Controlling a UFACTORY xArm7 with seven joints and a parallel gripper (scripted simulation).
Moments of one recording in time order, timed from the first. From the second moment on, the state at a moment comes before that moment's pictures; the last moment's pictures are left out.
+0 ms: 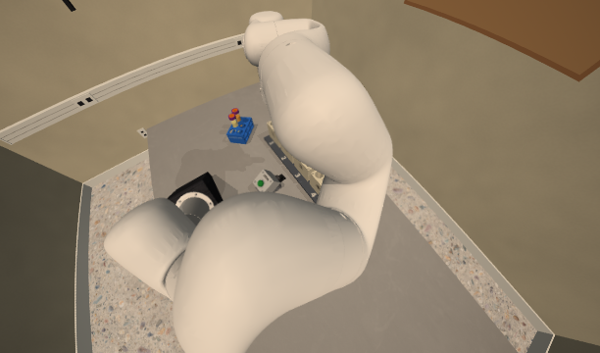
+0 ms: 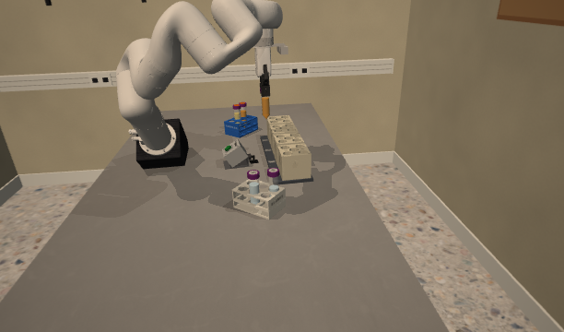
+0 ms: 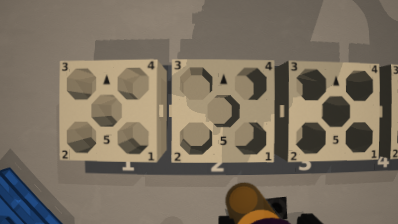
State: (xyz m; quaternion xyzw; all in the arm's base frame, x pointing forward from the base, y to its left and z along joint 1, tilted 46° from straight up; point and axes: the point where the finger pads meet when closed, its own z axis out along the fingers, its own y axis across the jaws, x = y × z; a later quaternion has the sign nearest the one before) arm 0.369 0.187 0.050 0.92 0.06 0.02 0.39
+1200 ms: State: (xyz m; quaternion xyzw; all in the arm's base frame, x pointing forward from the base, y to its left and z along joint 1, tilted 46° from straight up) arm 0.453 0.097 0.153 0.92 0.06 0.02 0.39
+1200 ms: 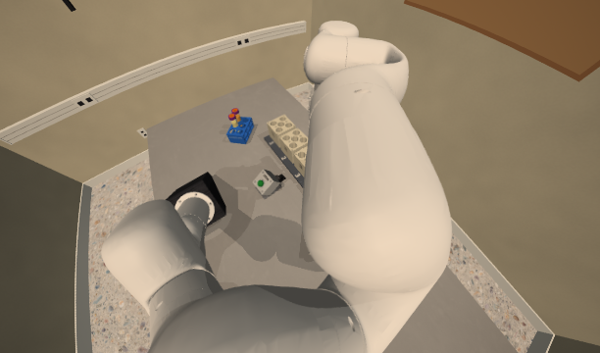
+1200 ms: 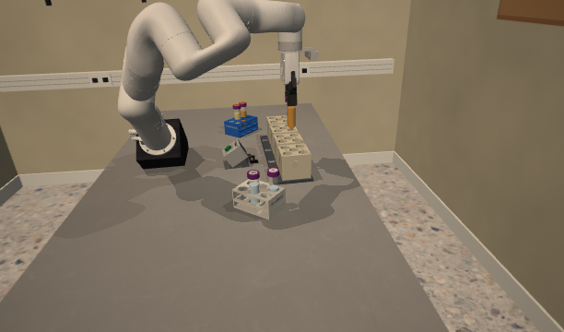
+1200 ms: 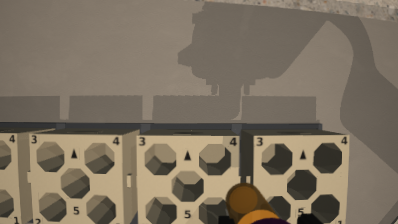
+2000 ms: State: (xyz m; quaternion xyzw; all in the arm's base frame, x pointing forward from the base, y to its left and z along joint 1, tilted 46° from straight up) arm 0.477 0.072 0.182 0.92 0.06 0.02 0.39
